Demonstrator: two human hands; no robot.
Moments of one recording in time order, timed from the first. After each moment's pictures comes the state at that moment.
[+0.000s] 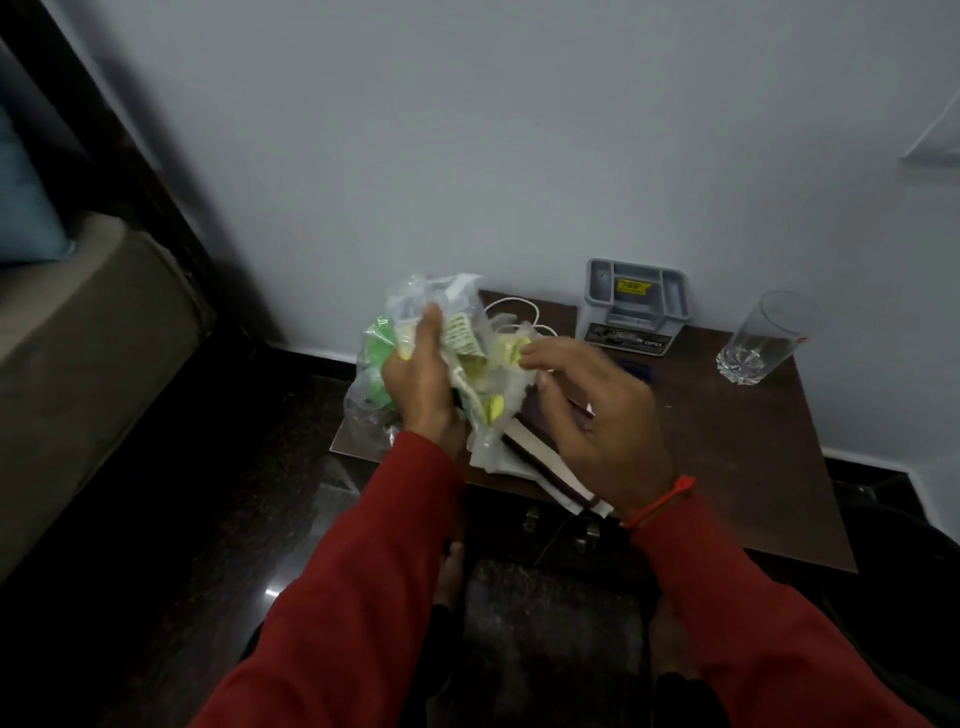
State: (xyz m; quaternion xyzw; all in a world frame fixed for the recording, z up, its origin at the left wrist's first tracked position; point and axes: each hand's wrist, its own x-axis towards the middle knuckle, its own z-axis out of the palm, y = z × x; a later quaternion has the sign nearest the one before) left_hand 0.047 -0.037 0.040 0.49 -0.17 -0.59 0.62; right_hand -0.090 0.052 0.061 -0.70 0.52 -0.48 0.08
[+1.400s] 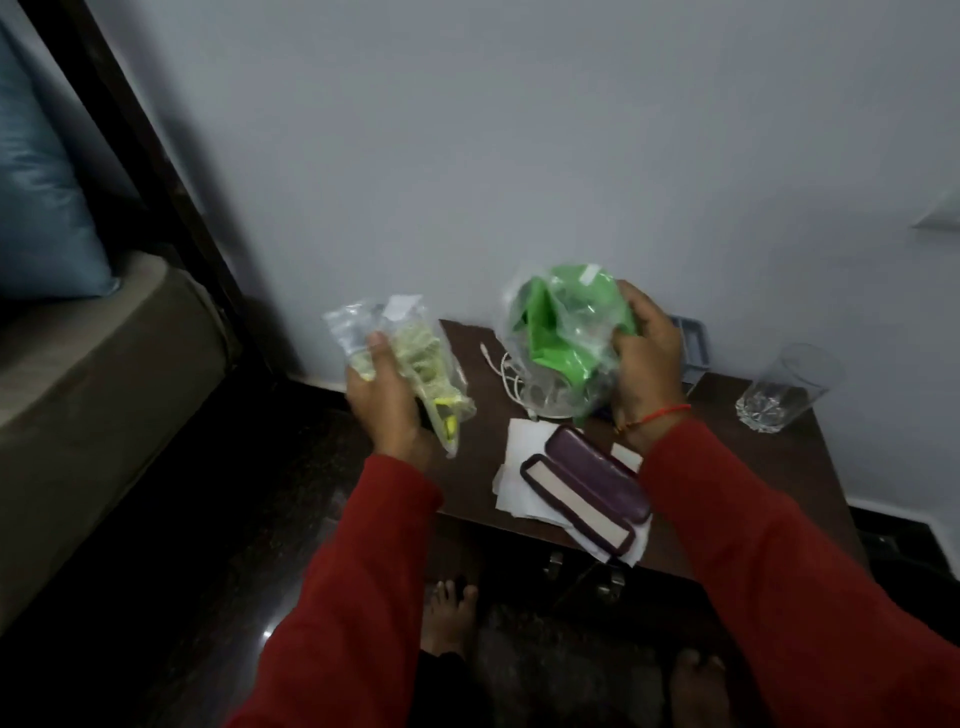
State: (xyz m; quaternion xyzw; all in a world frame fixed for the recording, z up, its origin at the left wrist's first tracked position) left_hand 0.101 -0.079 0.038 0.52 -0.17 -0.48 0.69; right_hand -0.099 -0.050 0.082 -0.34 0.55 -0.68 0.33
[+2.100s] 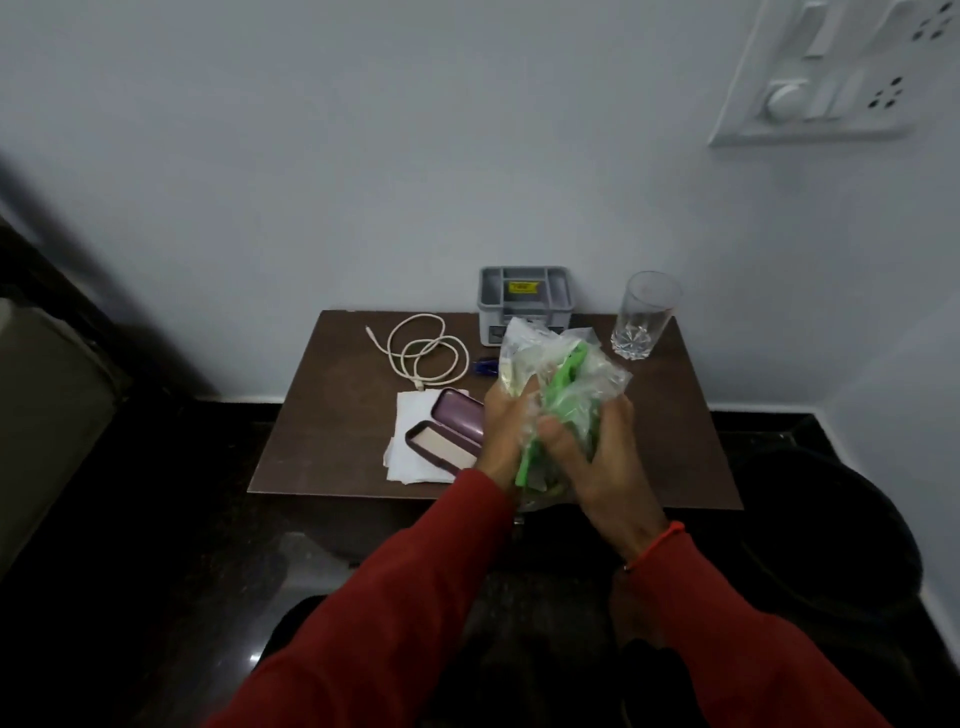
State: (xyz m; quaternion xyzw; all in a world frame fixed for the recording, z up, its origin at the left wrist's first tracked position) left_hand -0.087 0.047 0.041 0.50 -0.46 -0.68 0.28; right_hand -0.161 0.138 0.039 -0.44 0.66 -0.53 0.30
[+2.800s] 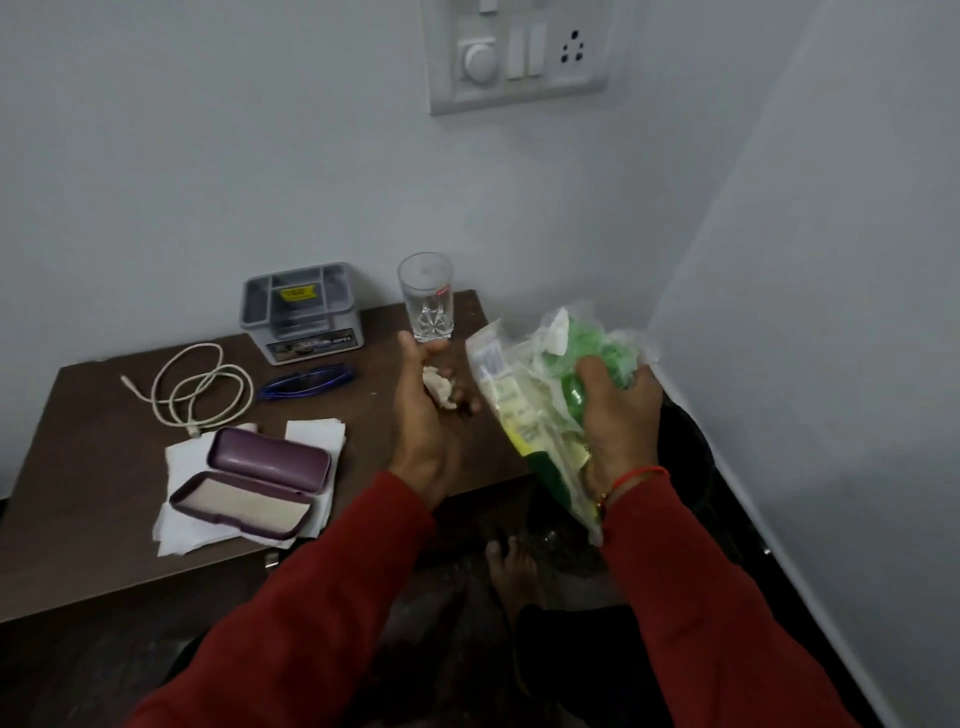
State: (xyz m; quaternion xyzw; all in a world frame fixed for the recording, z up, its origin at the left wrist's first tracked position) left_hand -0.239 0.092 0.012 0.33 -0.28 -0.82 0.38; right_hand -0.335 0.205 0.049 -0.05 0.63 -0.75 0.19
